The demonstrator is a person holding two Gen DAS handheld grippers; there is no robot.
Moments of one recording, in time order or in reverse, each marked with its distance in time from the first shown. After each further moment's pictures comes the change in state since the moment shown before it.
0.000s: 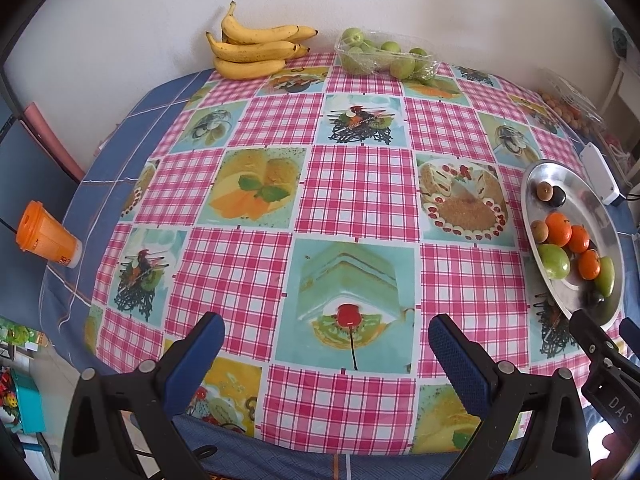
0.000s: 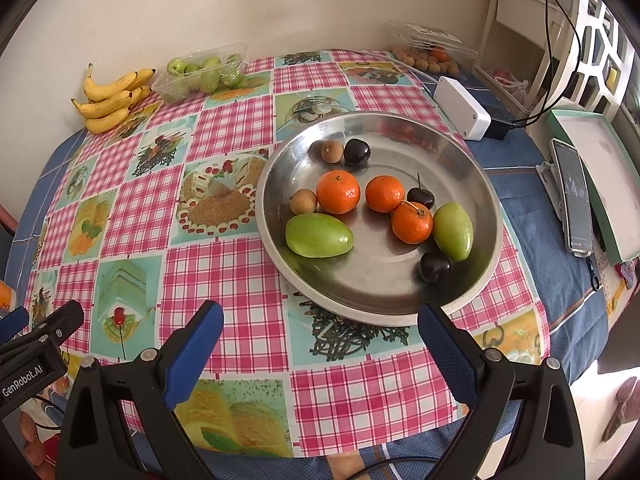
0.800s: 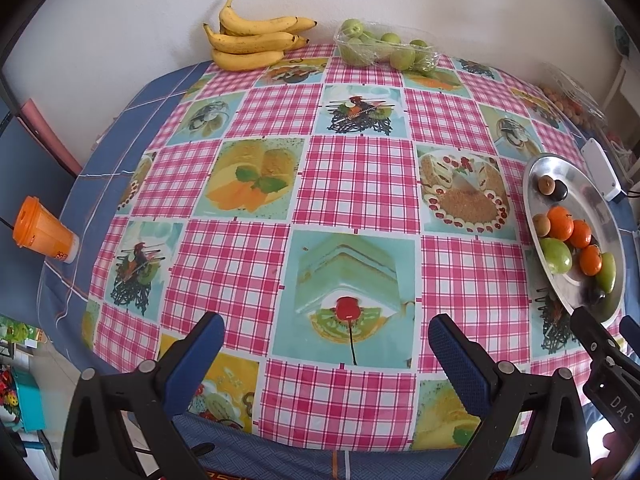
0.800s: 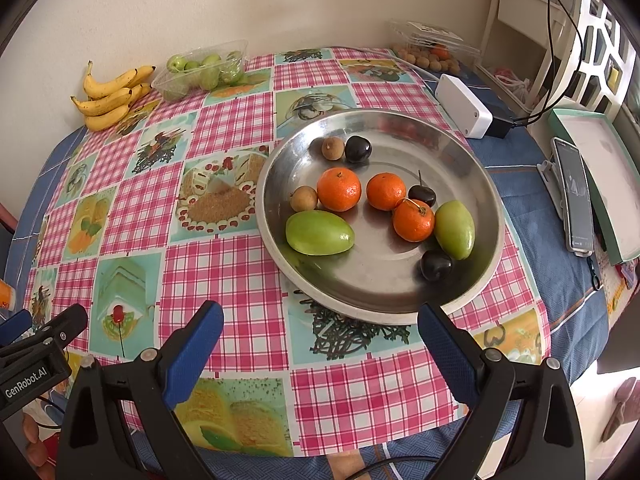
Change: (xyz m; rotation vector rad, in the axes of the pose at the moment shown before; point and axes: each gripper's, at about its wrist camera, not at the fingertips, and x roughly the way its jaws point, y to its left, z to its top) left arm 0.004 -0.001 -0.001 -0.005 0.028 -0.002; right arm 0.001 0.001 0.000 -0.003 0.006 -0.001
